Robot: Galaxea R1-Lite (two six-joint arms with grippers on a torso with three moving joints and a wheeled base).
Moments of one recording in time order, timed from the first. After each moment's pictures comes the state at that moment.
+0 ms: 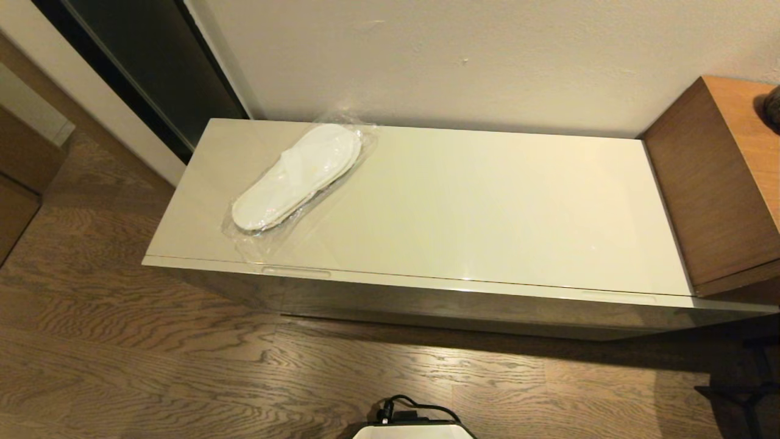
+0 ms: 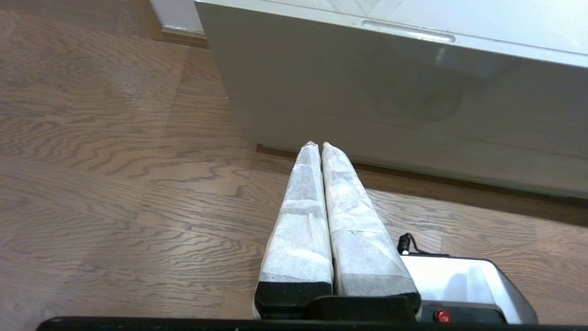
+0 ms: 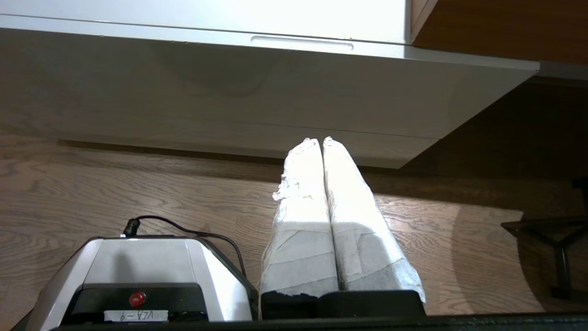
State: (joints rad) left arm 0.00 0.00 -0.01 0.00 0.00 -0.07; right arm -0.01 0.00 0.00 0.02 0.02 -0.05
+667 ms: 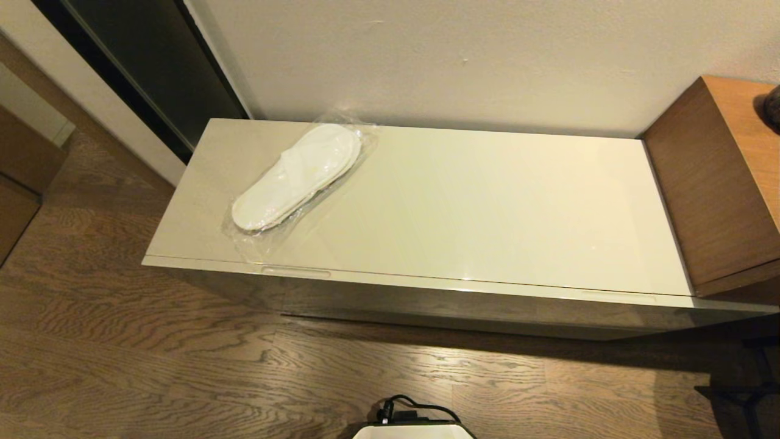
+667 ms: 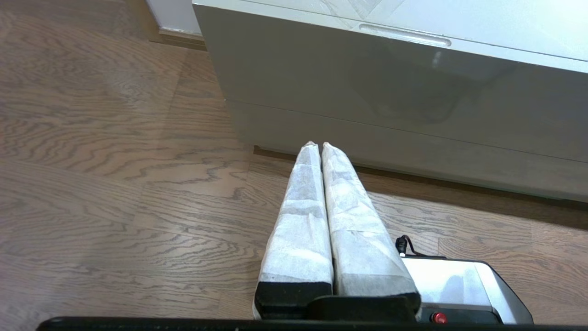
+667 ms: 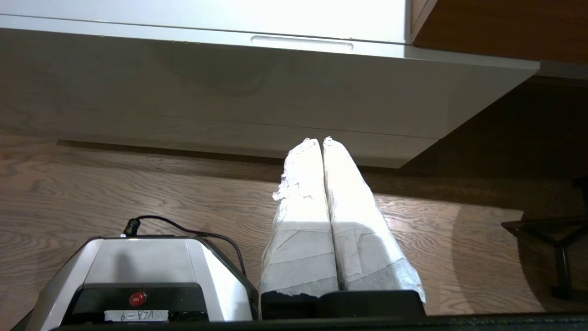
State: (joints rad) left arm 0.00 0.00 -0.01 -0.01 0.00 -0.08; right arm -0.01 0.00 0.00 0.02 0.02 -0.05
